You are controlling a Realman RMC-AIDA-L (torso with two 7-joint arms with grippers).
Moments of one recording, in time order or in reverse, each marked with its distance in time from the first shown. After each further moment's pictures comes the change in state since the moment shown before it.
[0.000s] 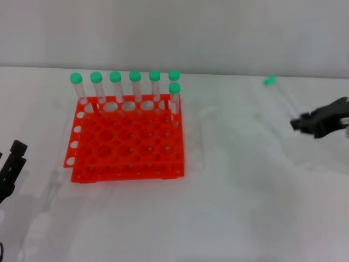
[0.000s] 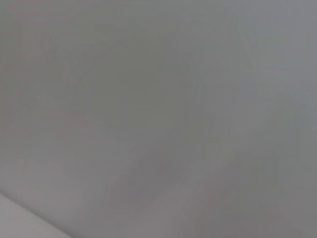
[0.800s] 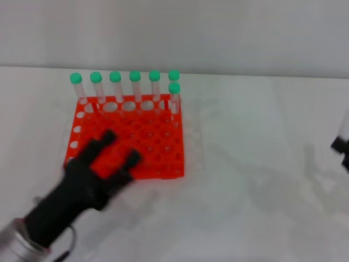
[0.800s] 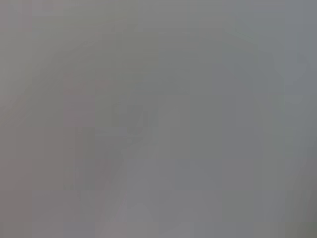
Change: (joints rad) left arm -0.159 0.016 0.000 0.007 0.488 -0.235 0.034; right arm -0.204 0.000 0.362 1.072 1.146 0.386 -1.636
